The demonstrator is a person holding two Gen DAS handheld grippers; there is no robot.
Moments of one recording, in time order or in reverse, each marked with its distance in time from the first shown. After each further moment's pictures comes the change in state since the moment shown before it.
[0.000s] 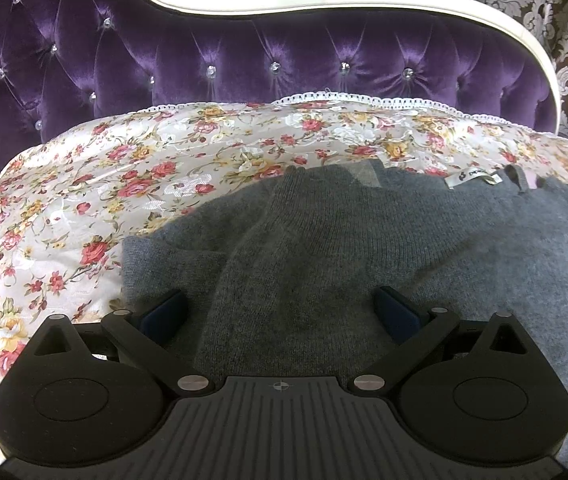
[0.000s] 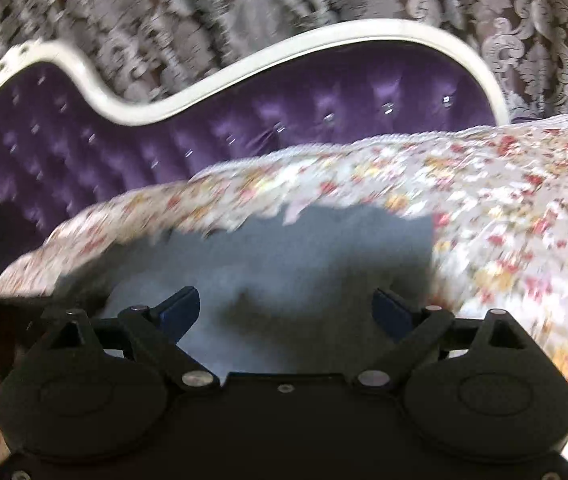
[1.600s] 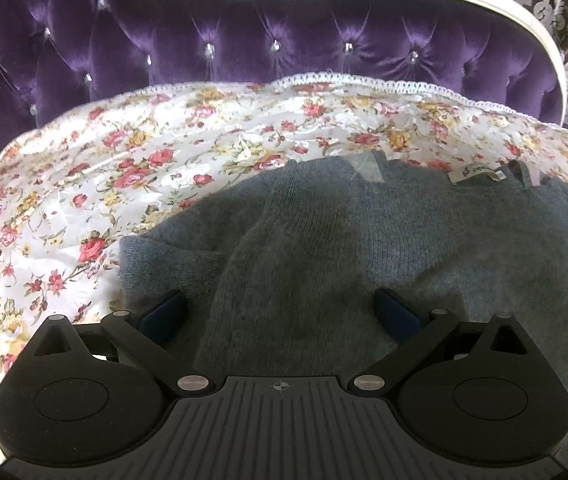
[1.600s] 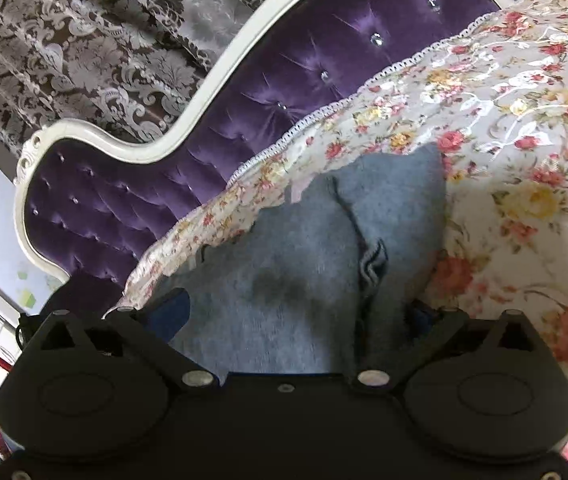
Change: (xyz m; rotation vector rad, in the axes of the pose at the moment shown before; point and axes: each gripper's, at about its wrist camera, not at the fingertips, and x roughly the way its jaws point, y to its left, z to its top) left arm 0.006 0.003 0.019 -0.009 0.116 -0.016; right arm 0.036 -0.075 -0.022 0.321 0.071 0.328
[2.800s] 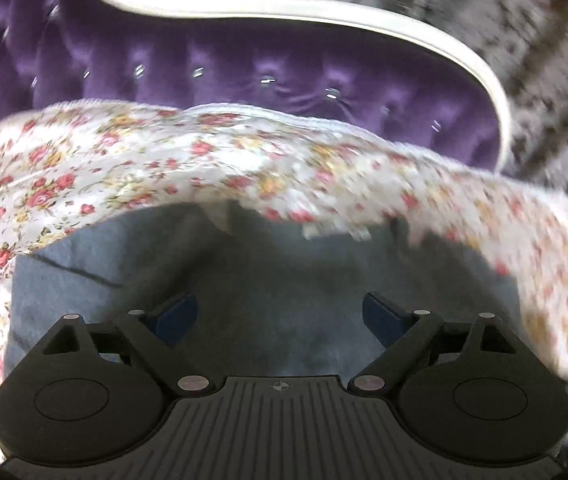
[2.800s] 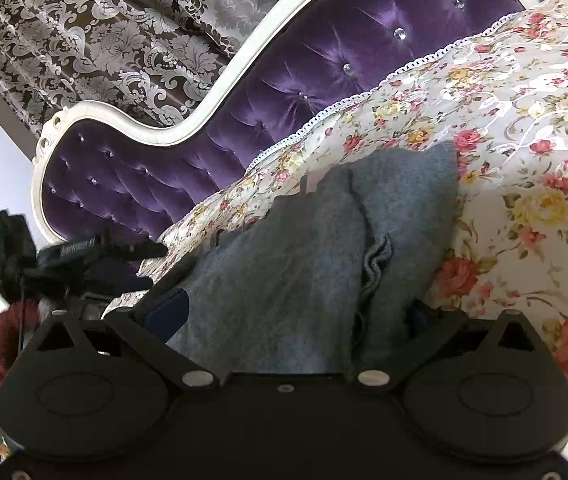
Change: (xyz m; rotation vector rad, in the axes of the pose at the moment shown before) left arm -0.040 -0.095 0.019 -0.075 -0.049 -0.147; right arm -0.004 -0.003 0.001 -0.057 0.050 0.056
